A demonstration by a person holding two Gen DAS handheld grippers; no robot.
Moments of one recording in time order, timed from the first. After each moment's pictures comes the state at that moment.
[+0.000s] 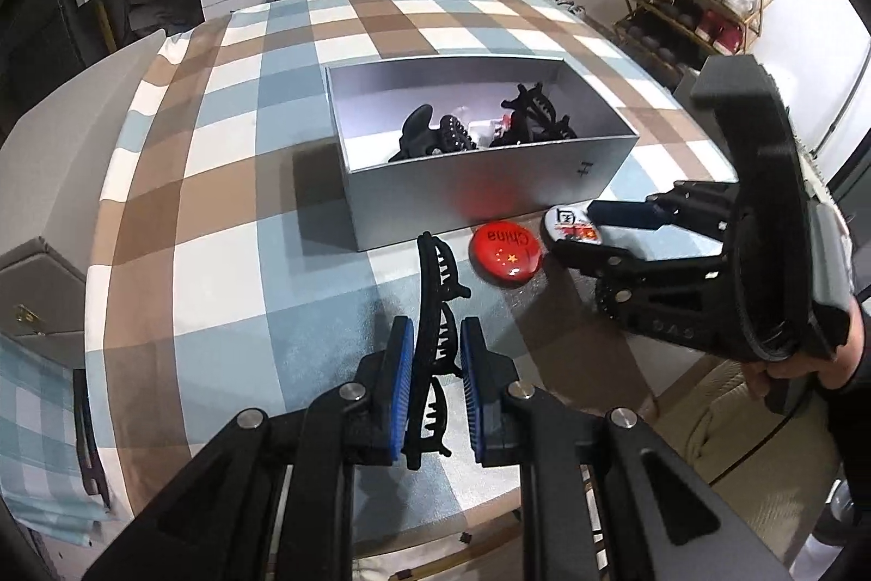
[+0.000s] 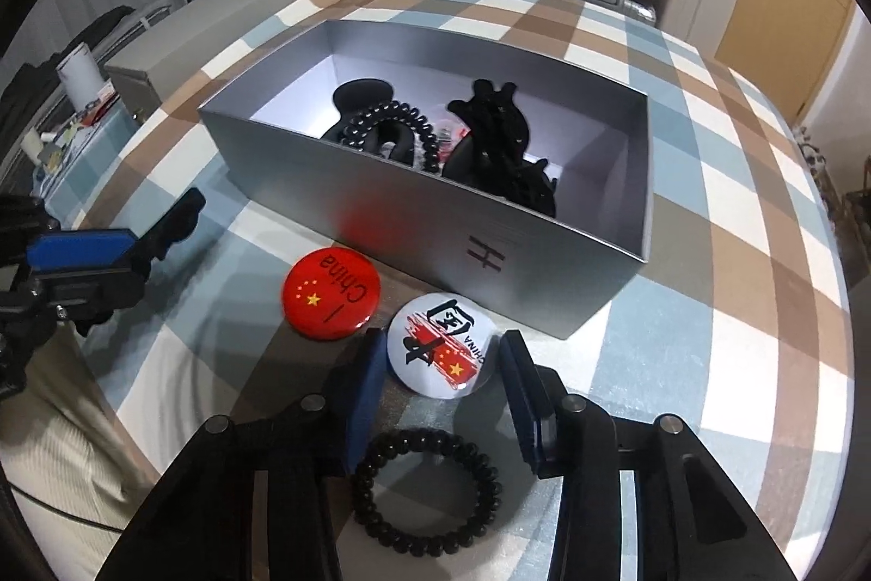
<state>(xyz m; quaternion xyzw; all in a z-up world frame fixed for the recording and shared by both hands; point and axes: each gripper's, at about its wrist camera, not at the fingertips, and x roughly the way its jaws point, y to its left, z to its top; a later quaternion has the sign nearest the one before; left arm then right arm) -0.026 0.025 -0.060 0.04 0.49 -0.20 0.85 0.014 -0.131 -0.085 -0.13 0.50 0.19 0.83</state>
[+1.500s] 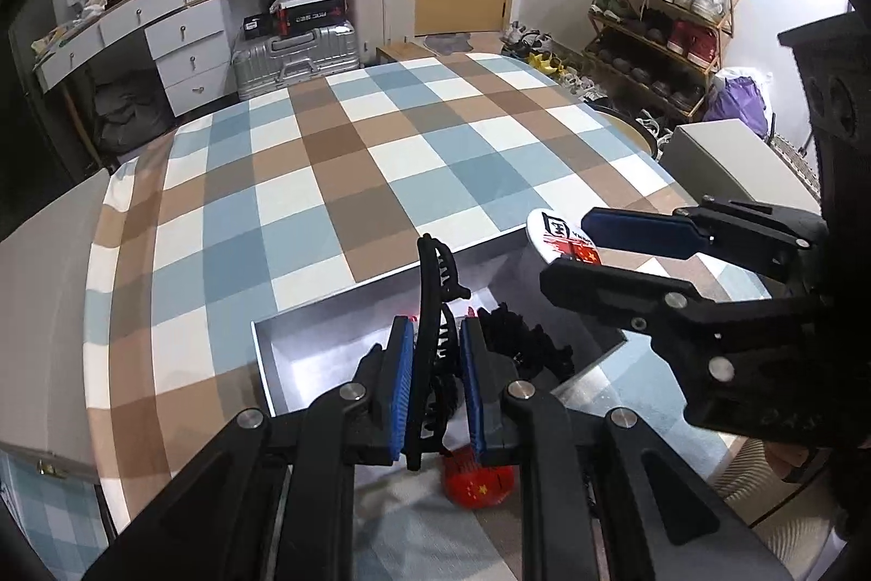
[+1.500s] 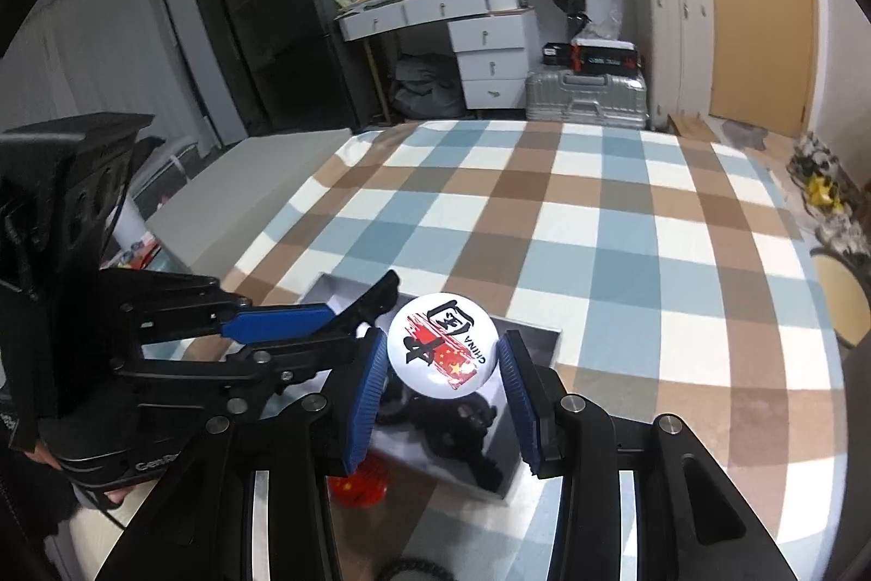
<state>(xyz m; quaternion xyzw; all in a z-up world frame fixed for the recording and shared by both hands) 0.053 -0.031 -0.020 0.09 0.43 -0.23 0.87 0.069 -0.173 0.000 0.01 0.40 0.22 0.89</state>
